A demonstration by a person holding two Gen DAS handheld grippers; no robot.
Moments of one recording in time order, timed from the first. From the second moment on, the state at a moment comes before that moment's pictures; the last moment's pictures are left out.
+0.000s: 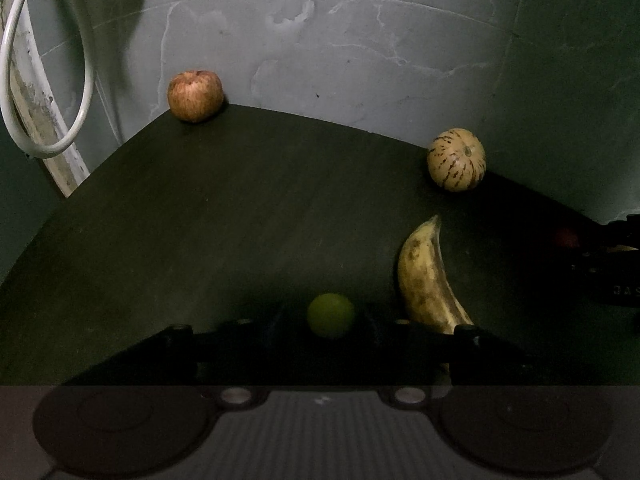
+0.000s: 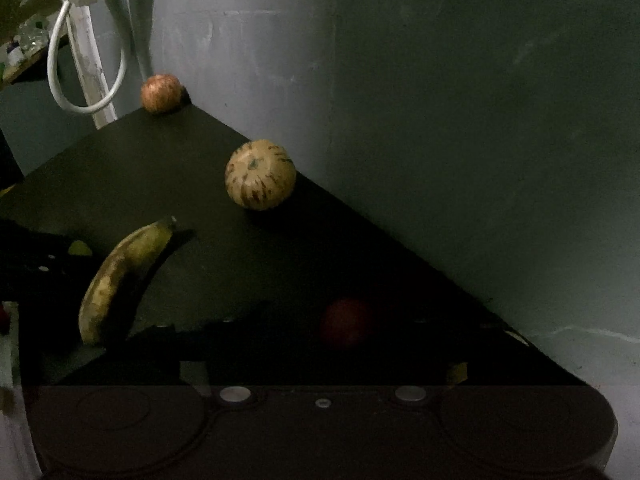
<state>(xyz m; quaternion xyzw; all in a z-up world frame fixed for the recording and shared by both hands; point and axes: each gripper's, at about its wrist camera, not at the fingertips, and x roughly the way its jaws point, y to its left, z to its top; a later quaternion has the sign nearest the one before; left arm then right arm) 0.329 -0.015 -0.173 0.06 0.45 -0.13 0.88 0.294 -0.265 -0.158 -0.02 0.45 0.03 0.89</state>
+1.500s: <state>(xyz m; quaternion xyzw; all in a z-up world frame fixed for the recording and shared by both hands) 0.251 -0.015 -0.073 0.03 0.37 -0.10 0.92 0.218 -0.225 -0.029 0.00 0.34 0.14 0.93</state>
